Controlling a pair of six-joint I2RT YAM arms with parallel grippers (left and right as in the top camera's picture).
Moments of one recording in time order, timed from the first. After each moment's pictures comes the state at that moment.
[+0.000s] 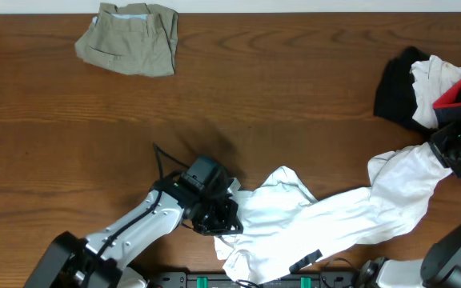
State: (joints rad) left arm -0.60 1.40 0.56 -0.50 0.75 -0.55; right arm -0.55 1.57 1.15 -0.85 -0.03 0.54
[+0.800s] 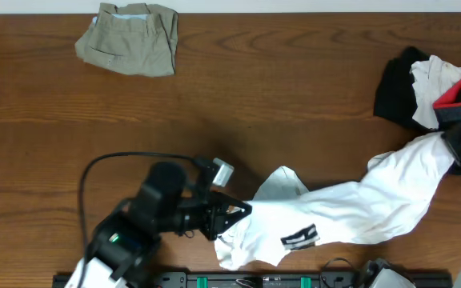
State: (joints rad) left arm -0.60 0.74 0.63 -0.44 0.75 -0.57; right arm -0.55 1.17 1.24 -0.98 -0.22 0.49
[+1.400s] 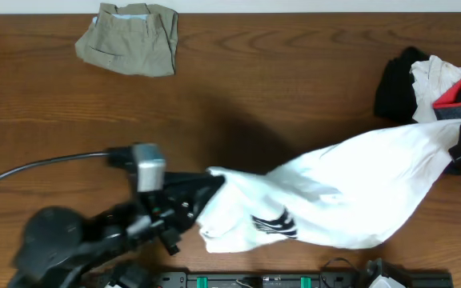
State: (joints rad) left arm -0.55 0.62 1.08 -0.46 0.54 -0.57; right arm -0.55 0.88 1.35 -1.01 -0.39 0.49
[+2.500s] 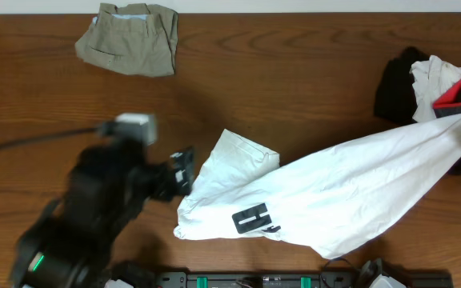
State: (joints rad) left arm -0.47 0.89 1.25 -1.04 -0.03 -0.39; right arm -0.55 0.91 1.41 -0.98 -0.32 0.58
